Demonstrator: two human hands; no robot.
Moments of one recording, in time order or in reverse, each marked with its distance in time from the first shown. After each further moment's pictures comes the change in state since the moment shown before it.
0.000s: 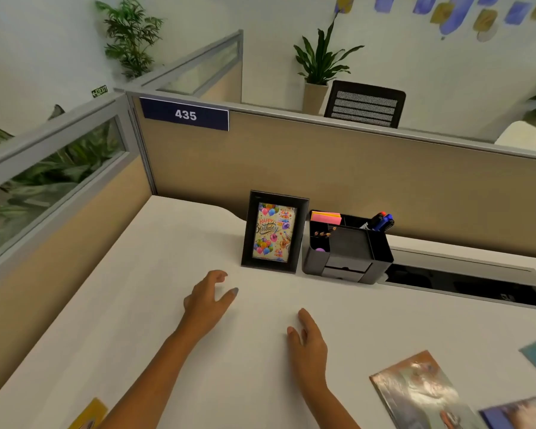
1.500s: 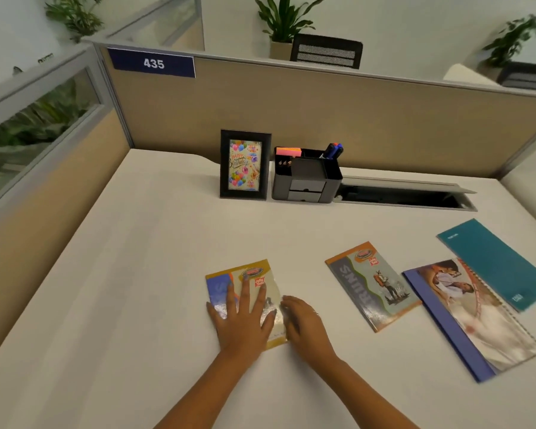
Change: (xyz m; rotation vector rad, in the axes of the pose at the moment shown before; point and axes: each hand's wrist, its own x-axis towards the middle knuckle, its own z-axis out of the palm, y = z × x) left_hand -0.237 -0.011 0.105 0.731 -0.162 0.158; right_hand -0.157 0.073 -0.082 -0.494 -0.216 -0.389
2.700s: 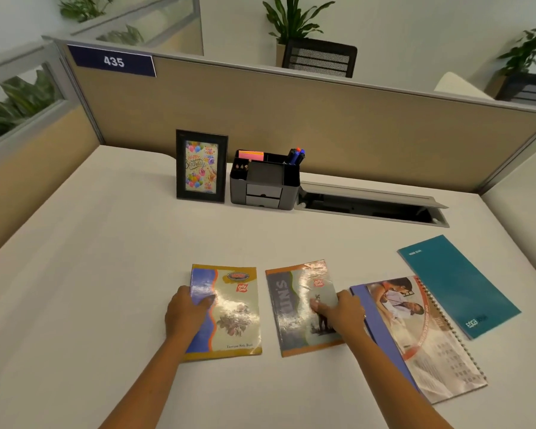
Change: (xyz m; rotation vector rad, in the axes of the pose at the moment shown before) left_hand 0.036 0.060 -0.021 -0.715 0.094 -0.513; right_hand 0.037 0.155 -0.159 -0.062 0.042 0.627
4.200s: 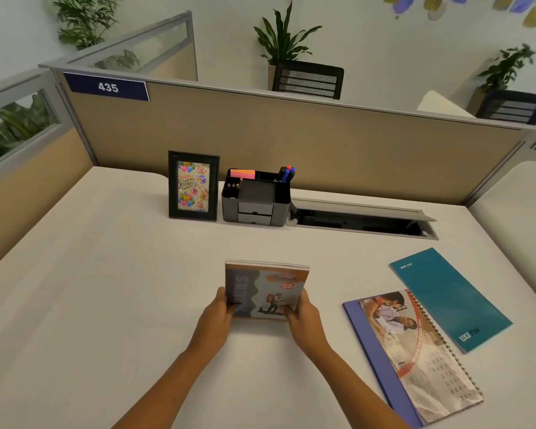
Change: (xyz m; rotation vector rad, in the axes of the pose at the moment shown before) left_hand -0.012 0.046 0.034 -0.115 -0.201 0.480; right_hand -0.028 -0.051 0.020 0.463 -0.106 -0.421
